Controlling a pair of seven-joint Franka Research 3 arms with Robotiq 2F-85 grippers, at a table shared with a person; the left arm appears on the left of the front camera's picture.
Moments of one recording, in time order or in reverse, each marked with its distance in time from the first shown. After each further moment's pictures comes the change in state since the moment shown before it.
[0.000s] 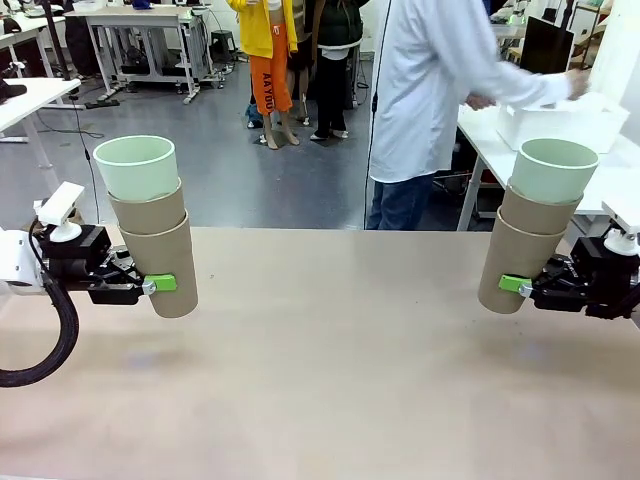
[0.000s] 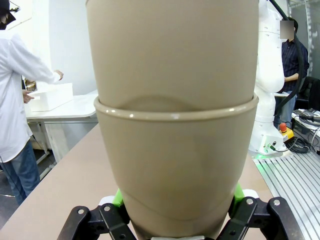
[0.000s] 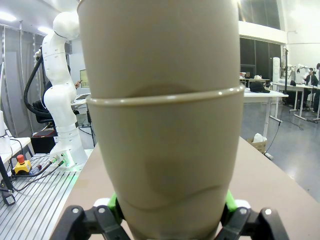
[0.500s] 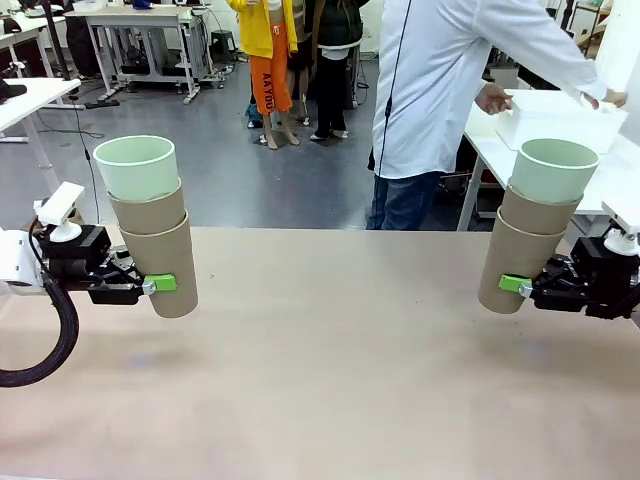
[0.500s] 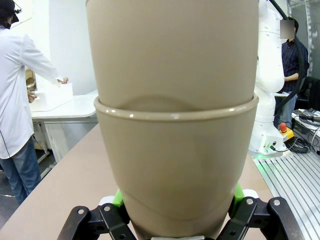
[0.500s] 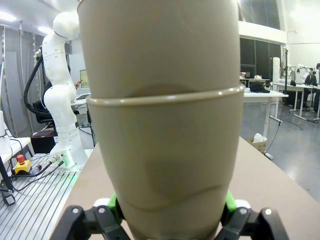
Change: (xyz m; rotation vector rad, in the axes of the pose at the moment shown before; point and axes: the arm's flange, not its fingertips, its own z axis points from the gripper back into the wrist) left arm 0.000 0.000 0.000 0.000 0.000 0.000; right arm 0.000 0.000 0.000 0.000 0.000 0.000
